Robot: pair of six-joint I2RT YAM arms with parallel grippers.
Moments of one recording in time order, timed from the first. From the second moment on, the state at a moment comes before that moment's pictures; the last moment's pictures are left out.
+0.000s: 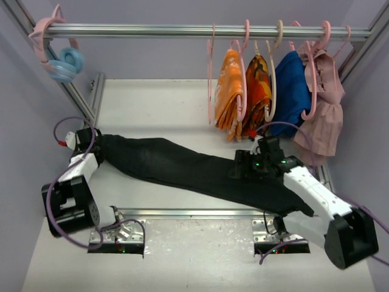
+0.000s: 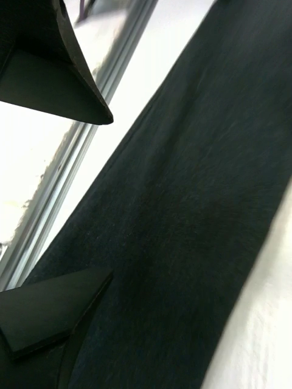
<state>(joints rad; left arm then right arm) 0.35 1.31 0.62 -0.18 -0.23 -0.86 0.32 1.03 0.55 -0.47 -0.29 0.39</state>
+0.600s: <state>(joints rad) 0.33 0.77 0.91 -0.28 0.03 -0.68 0.89 1.91 1.15 -0.51 0.24 0.67</state>
